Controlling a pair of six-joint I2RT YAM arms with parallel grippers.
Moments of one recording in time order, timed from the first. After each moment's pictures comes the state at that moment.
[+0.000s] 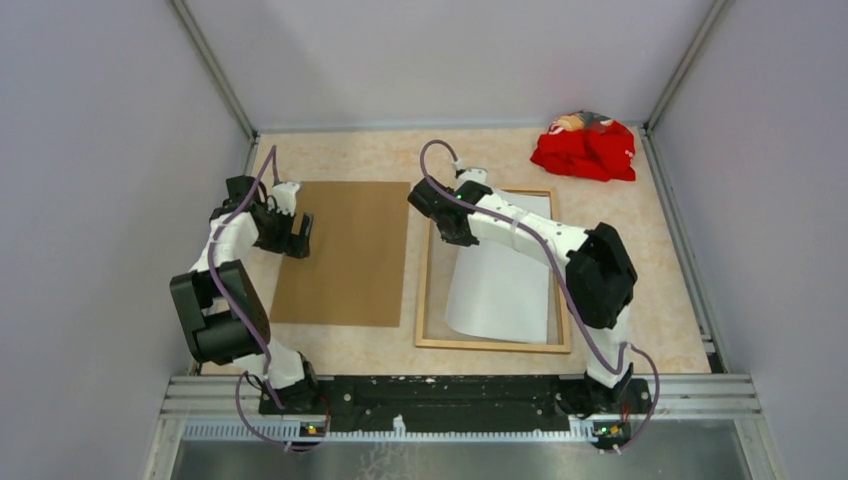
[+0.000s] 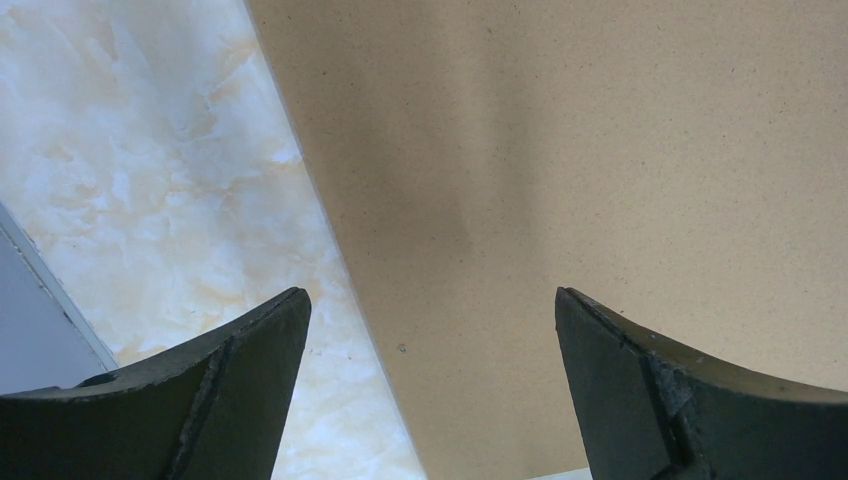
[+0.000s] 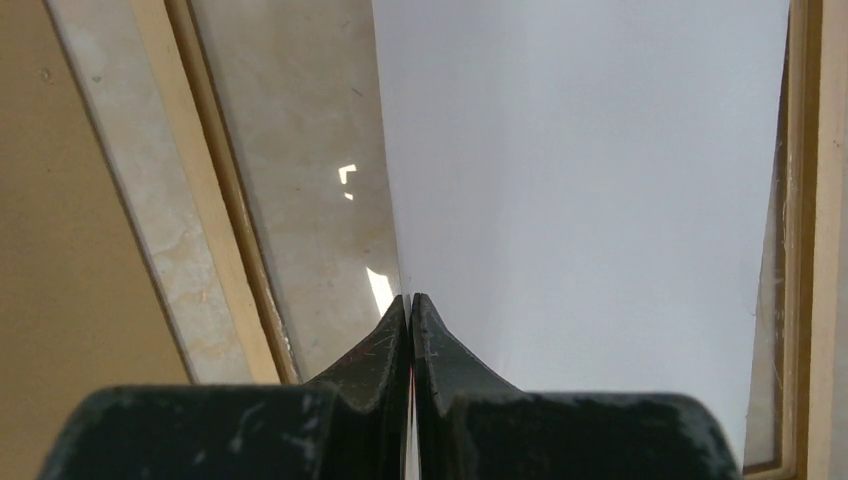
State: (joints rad) left arm 0.29 1.55 1.07 -0.63 0.29 0.51; right arm 0.88 1.94 1.69 -1.02 0.62 1.03
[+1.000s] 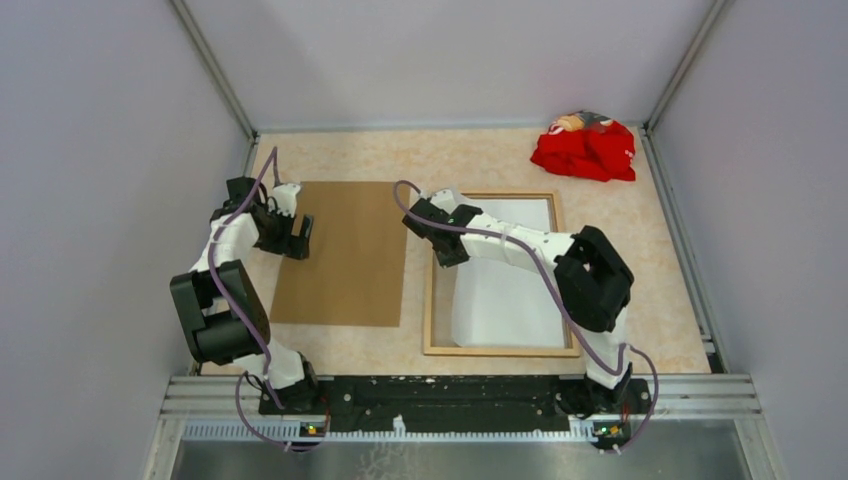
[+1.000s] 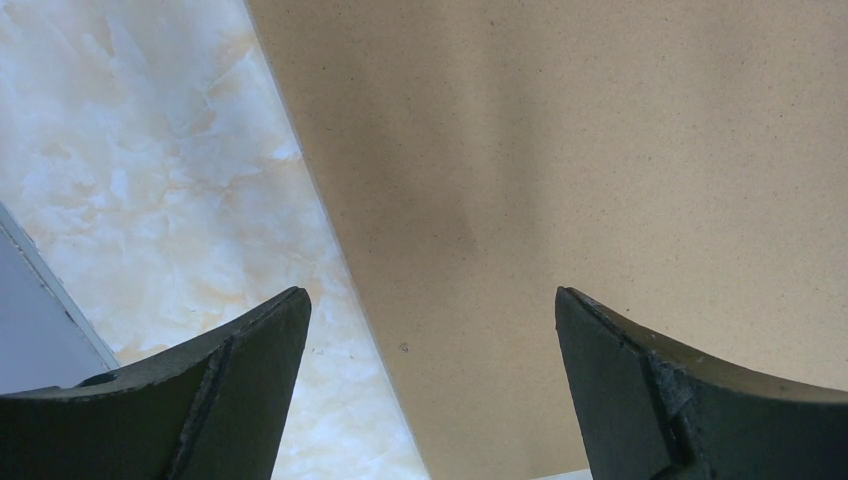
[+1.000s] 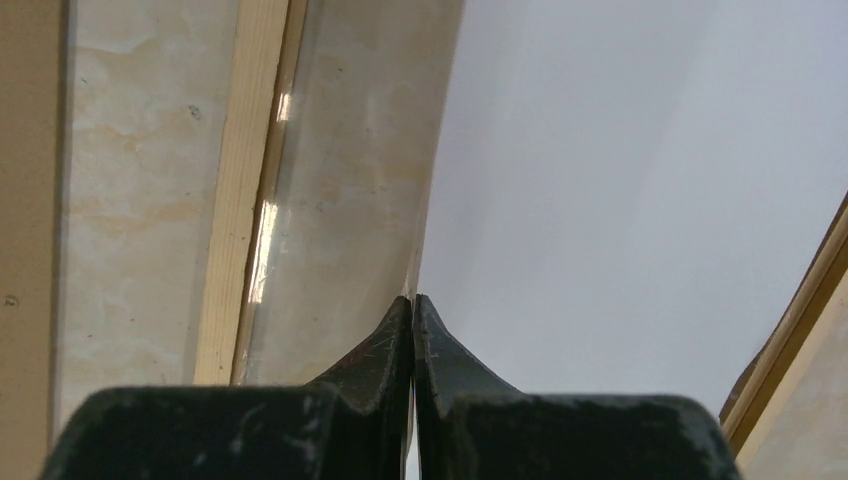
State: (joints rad) left arm 0.29 1.55 1.06 -0.62 0.28 0.52; right arm 0.93 1.94 1.53 -0.80 0.49 0.54
